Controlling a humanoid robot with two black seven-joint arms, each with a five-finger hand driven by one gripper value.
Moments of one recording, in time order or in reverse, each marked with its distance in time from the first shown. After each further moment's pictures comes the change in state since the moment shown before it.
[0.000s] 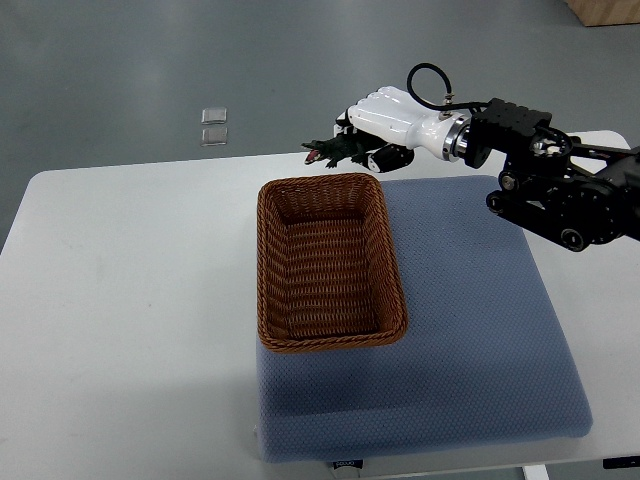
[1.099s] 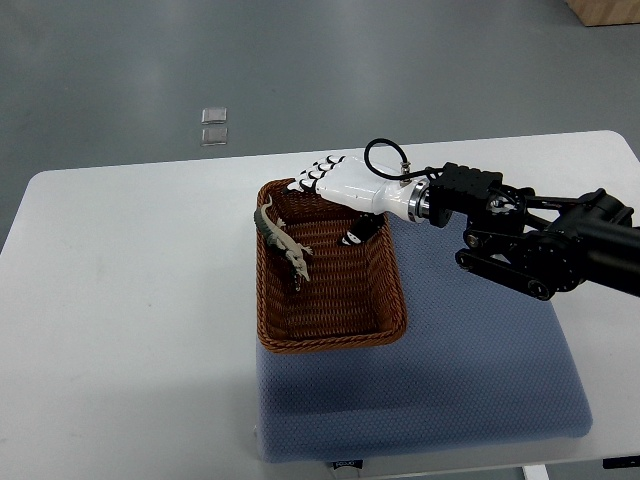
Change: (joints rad) left arm 0.000 0.000 0.000 0.000 0.000 0.000 0.000; right arm -0.093 0.053 -0.067 -0.014 -0.048 -0.049 0.007
